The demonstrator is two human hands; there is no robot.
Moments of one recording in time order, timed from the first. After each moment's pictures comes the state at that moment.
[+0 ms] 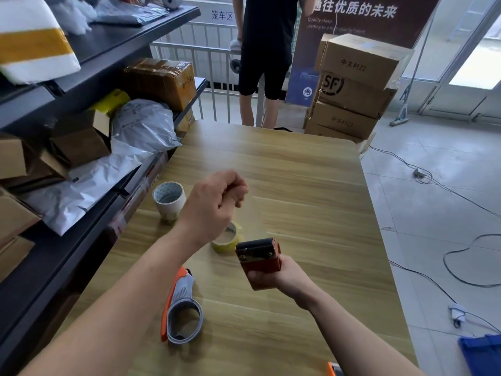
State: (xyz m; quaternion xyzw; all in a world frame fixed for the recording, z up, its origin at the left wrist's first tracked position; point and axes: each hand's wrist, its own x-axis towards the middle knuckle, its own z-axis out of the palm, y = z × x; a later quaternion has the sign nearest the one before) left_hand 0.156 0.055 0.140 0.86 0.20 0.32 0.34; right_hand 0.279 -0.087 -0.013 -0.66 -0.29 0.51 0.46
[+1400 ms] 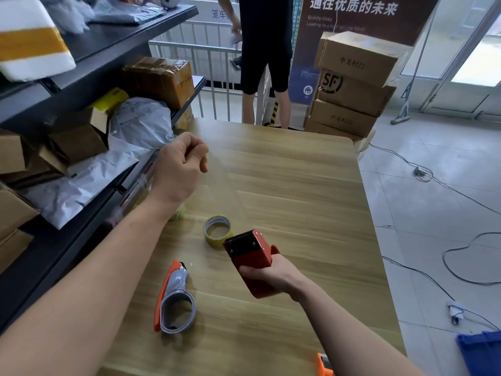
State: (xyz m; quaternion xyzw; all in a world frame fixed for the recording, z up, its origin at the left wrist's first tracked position) left_hand 0.167 0.097 0.145 0.77 0.32 0.41 0.37; right_hand 0.281 -0.094 -0.012 -0.73 -0.26 0.50 0.38
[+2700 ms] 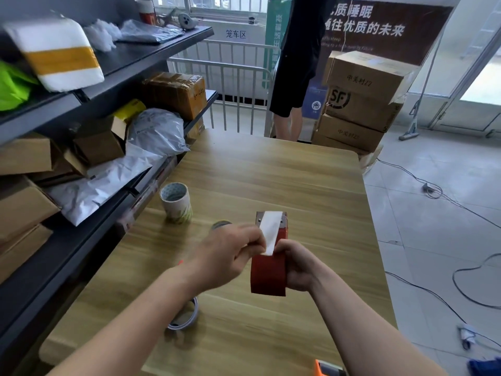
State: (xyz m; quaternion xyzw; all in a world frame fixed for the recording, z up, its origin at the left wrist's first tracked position) left_hand 0.136 -0.010 0.113 0.93 0.10 0.20 0.30; right_hand 0.313 -0.091 0.010 -0.58 -0.03 0.64 0.51
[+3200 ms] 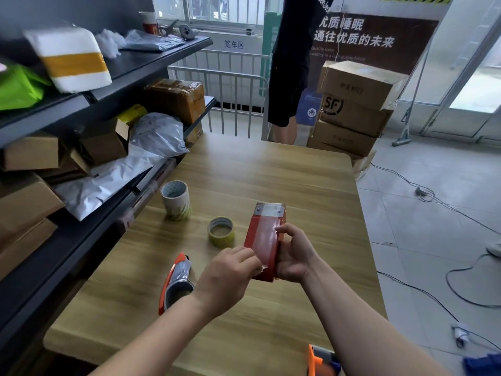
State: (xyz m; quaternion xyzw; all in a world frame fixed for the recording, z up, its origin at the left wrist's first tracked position) left_hand 0.116 -0.056 0.052 0.96 0.10 0.23 0.14; right_hand 0.293 -0.113 0.041 -0.48 -0.03 0.67 0.57
